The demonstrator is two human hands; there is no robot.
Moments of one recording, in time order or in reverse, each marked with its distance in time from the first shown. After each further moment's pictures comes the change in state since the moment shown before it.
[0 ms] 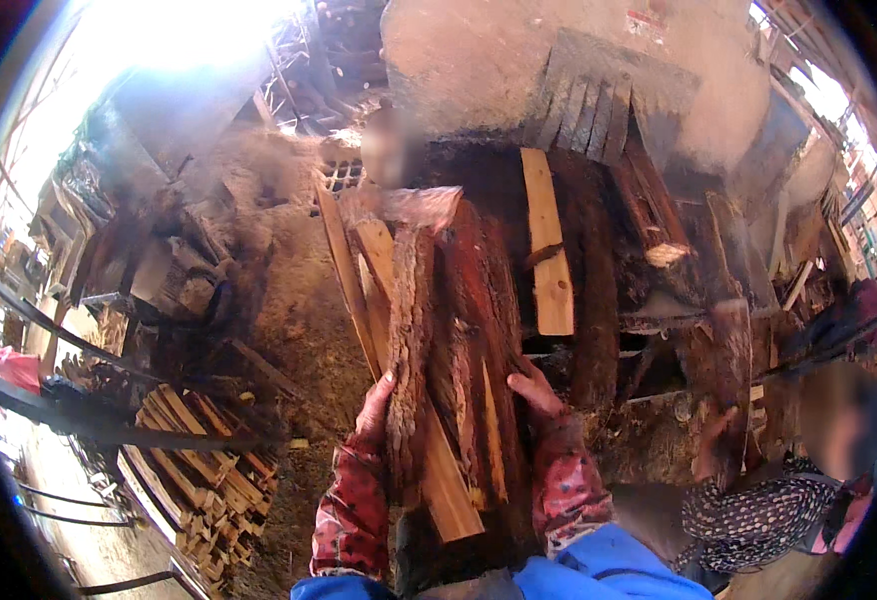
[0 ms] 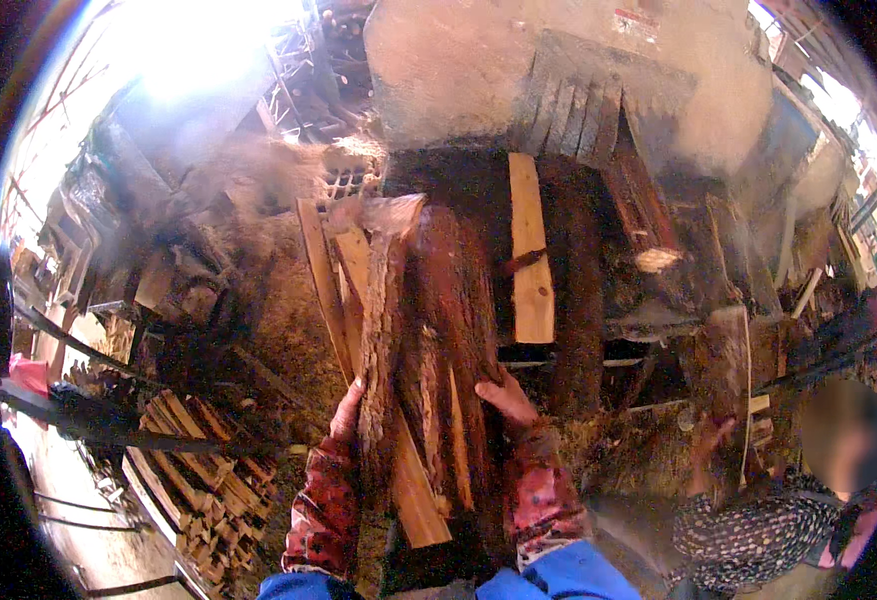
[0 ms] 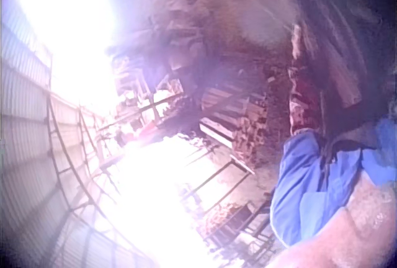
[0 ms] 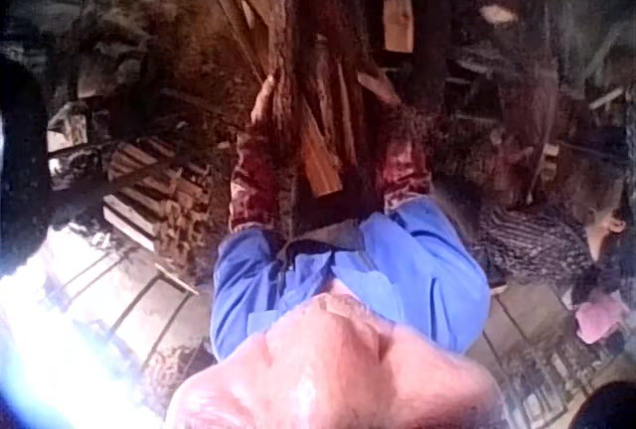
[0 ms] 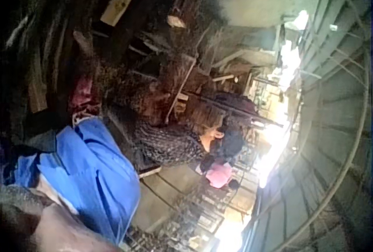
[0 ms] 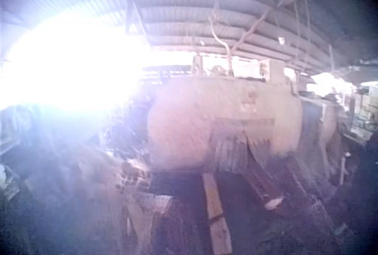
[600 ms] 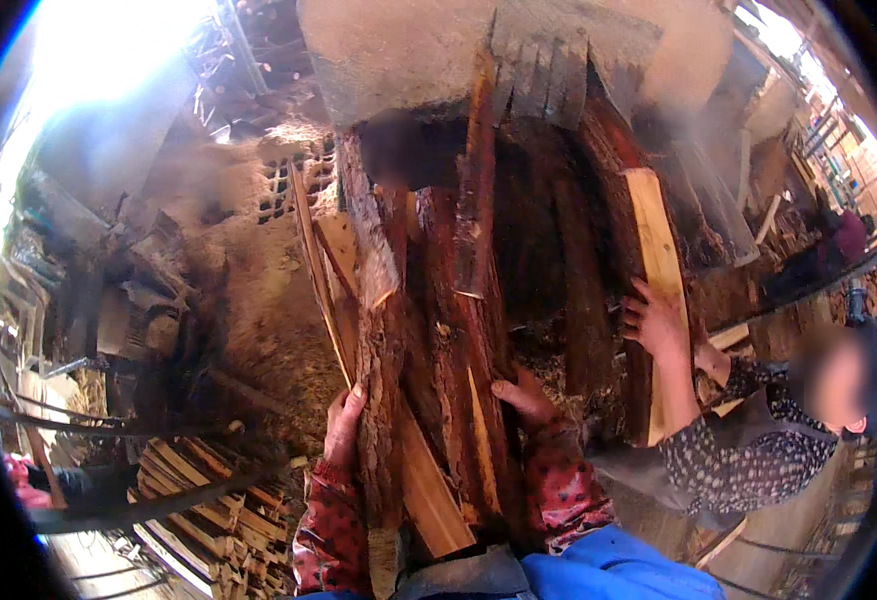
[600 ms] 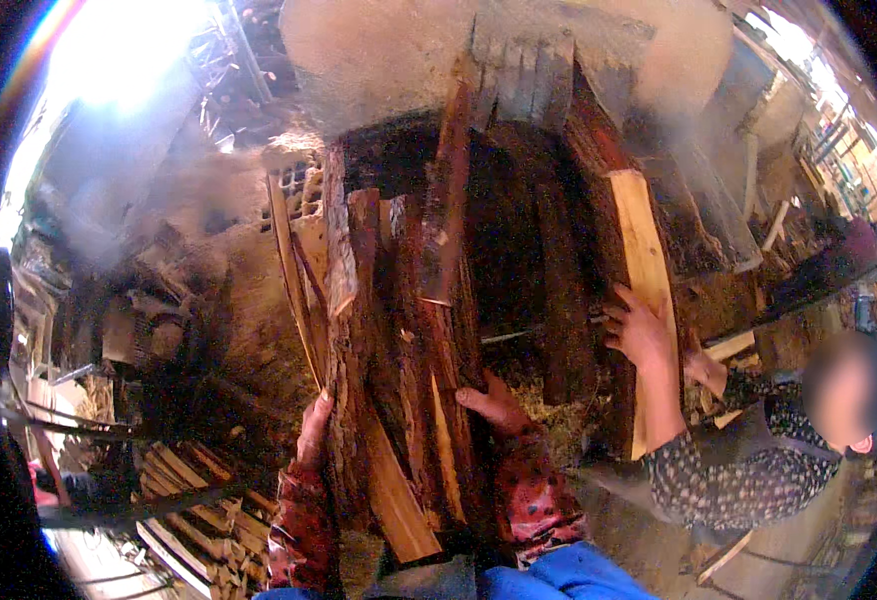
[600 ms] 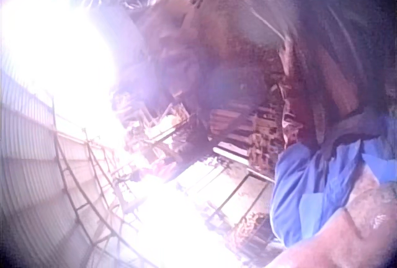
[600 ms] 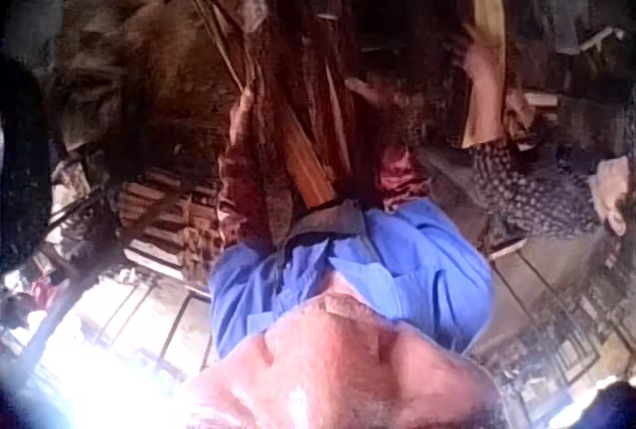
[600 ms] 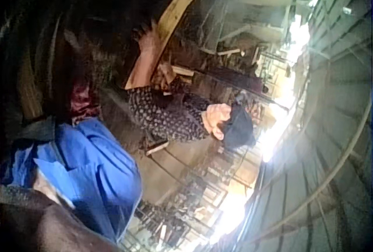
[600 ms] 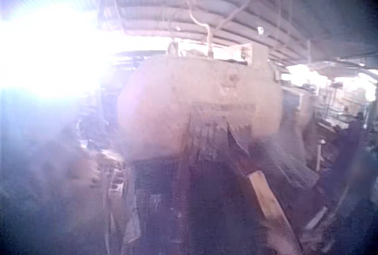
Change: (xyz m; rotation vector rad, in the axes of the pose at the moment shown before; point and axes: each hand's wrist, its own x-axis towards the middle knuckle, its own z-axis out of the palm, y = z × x) left_hand 0.005 0.048 0.003 0.400 0.062 0.038; right_hand -0.026 0.021 0.002 -0.144 0.265 0.076
